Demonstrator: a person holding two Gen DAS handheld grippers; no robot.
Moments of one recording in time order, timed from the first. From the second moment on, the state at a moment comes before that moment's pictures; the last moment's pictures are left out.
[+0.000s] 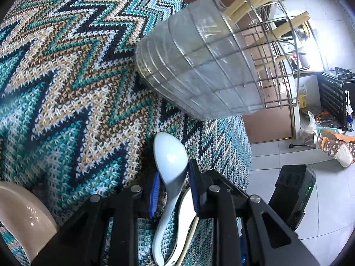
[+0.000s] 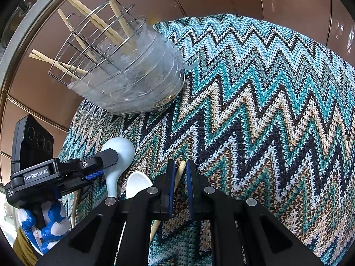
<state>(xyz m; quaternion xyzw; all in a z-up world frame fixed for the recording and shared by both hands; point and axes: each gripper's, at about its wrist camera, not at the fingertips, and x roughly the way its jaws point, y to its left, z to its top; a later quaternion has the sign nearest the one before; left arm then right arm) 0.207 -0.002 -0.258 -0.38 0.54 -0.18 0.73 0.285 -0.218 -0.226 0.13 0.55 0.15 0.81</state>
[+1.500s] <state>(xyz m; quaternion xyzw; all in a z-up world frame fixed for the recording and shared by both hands) 0.120 -0.009 -0.114 -0.27 0.42 -0.21 0.84 0.144 -0.229 -0.093 0.09 0.43 0.16 0.88</state>
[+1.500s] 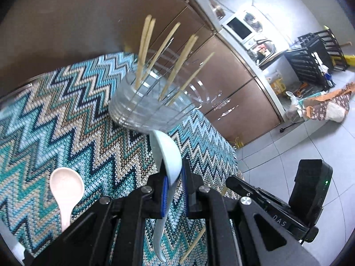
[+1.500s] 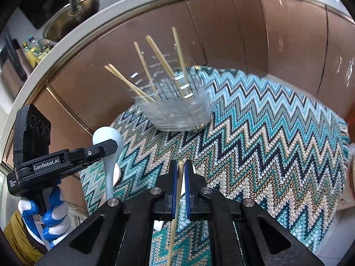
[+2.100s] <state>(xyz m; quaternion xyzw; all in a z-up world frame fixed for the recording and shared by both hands) 0.060 0.012 -0.025 -0.20 0.32 -0.20 0.91 0.095 -0.208 -0.002 0.03 0.33 0.16 0.93</state>
